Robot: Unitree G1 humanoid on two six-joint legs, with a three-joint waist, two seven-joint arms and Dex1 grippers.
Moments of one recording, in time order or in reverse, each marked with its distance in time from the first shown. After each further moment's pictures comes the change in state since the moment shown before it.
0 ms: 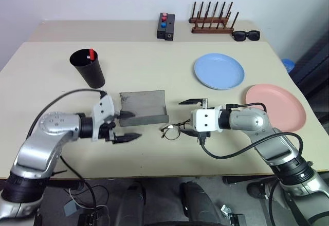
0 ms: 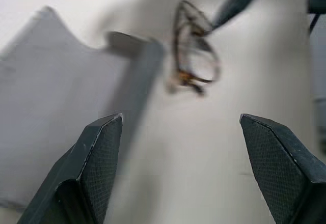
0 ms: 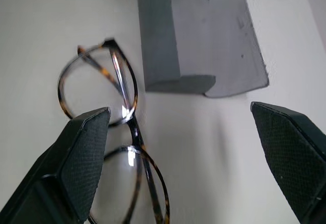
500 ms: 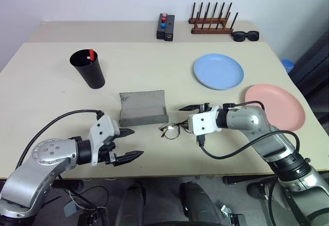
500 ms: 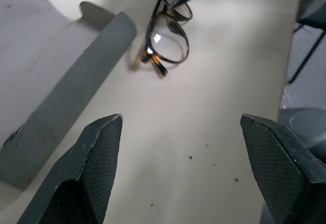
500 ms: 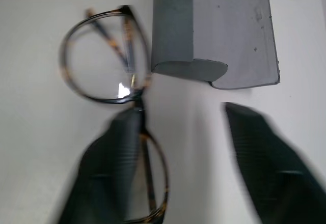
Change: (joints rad) left arm 0.209 -0.011 0.070 -0.172 -0.095 0.063 0.179; right arm -0.028 -0.002 0.027 0.047 -0.103 -0.087 0.021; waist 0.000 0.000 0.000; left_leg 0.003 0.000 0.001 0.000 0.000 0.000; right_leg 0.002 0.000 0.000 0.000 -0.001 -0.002
